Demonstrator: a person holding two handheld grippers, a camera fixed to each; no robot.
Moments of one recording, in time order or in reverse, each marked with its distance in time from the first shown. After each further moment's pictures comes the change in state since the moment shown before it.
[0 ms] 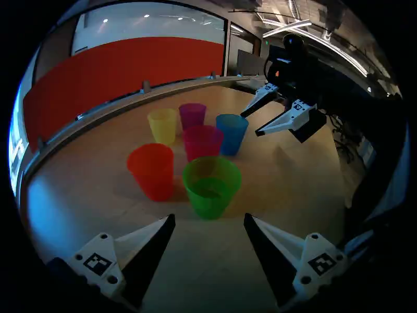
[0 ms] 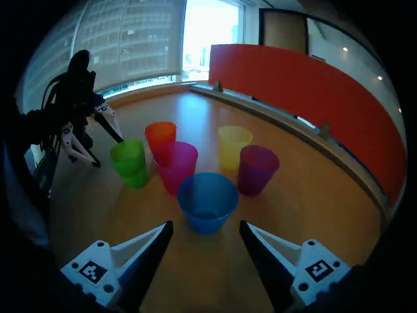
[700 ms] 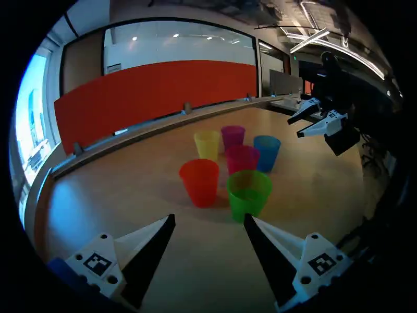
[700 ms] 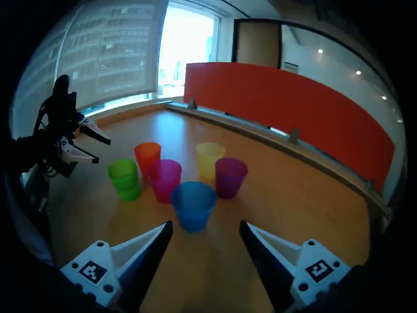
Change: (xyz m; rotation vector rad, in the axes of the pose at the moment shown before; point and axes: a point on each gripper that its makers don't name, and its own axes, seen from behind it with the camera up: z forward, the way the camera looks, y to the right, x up) left arm 0.012 -0.046 -0.049 0.270 0.150 -0.029; right arm 0.017 0.011 -0.054 -0.183 0.109 0.093
